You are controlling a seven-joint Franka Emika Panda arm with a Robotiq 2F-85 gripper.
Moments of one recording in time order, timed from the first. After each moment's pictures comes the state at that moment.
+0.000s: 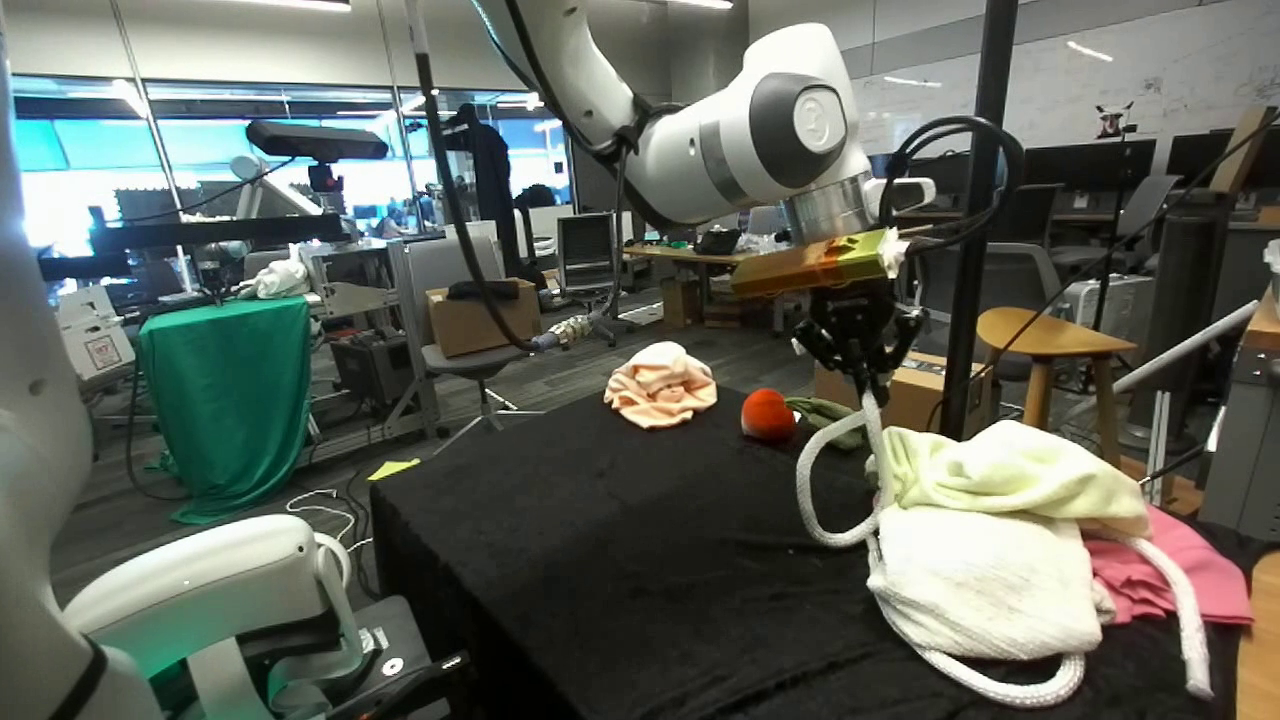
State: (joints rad) arm 0.03 0.19 -0.02 -2.02 -0.29 2.39 -0.04
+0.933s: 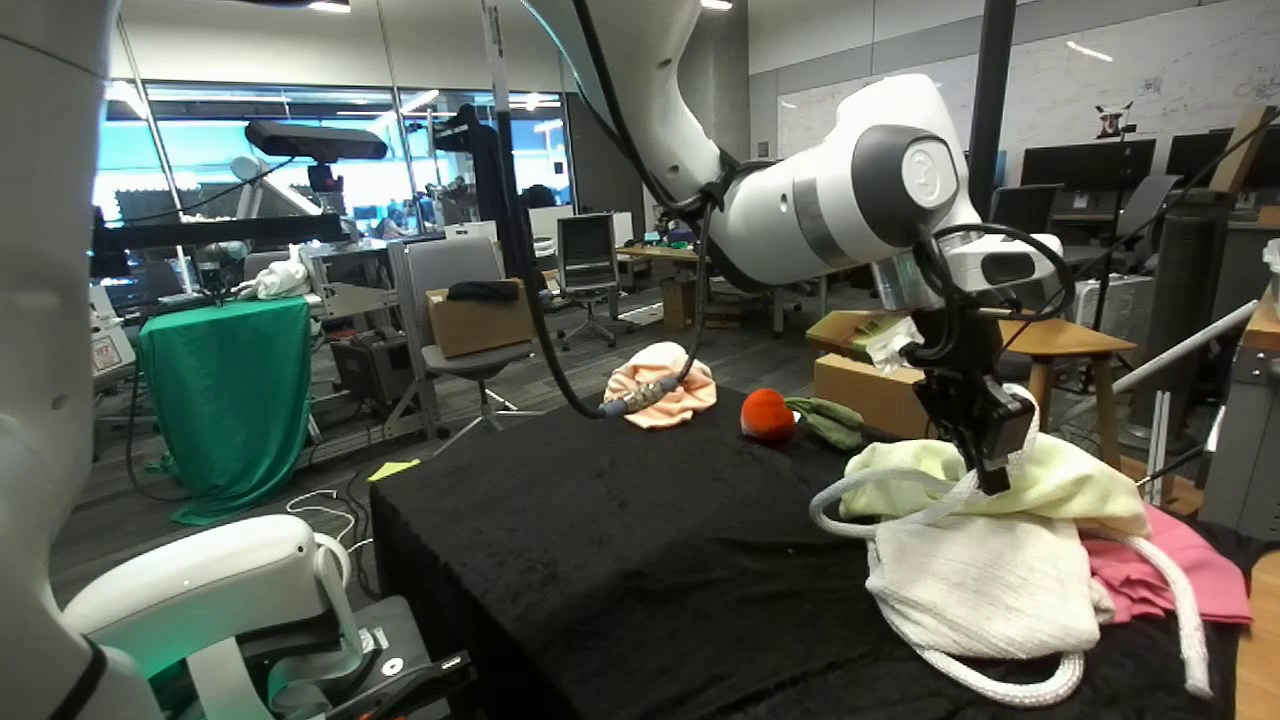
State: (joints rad) arm 0.03 0.34 -0.17 -1.93 -0.36 2.42 0.63
